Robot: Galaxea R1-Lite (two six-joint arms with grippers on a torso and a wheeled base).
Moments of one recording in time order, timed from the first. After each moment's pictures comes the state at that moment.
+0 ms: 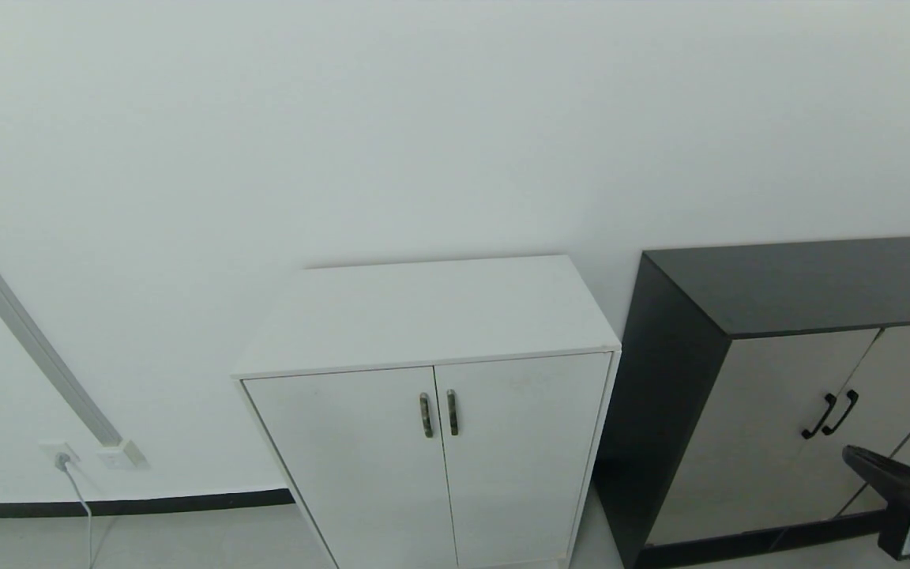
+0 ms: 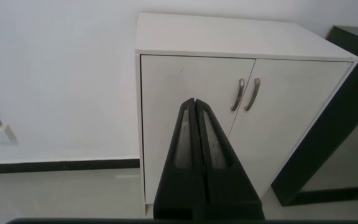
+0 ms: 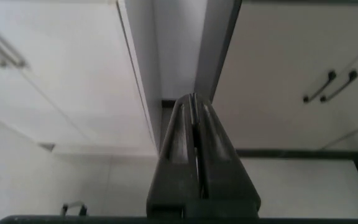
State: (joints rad) left arm 0.00 0.00 0.00 0.00 0.02 -0.08; right arm 0.18 1.22 -0.02 -0.94 -0.07 -0.02
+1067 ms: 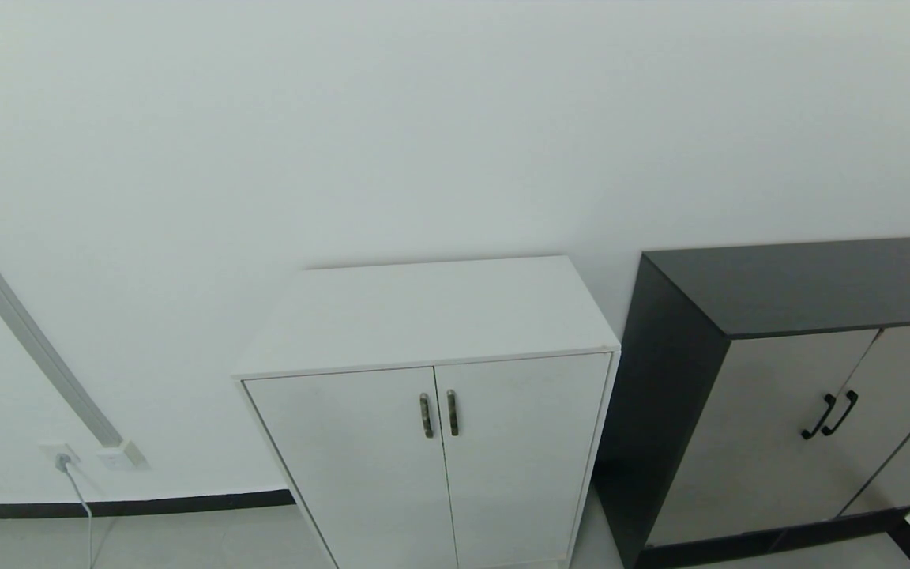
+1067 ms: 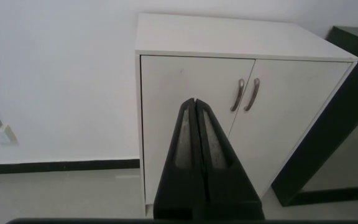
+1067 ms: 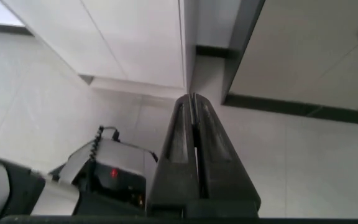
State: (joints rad) left arm 0.00 0.00 0.00 0.00 0.02 -0.08; right arm 0.23 0.60 0.00 -0.05 0.07 -0.02
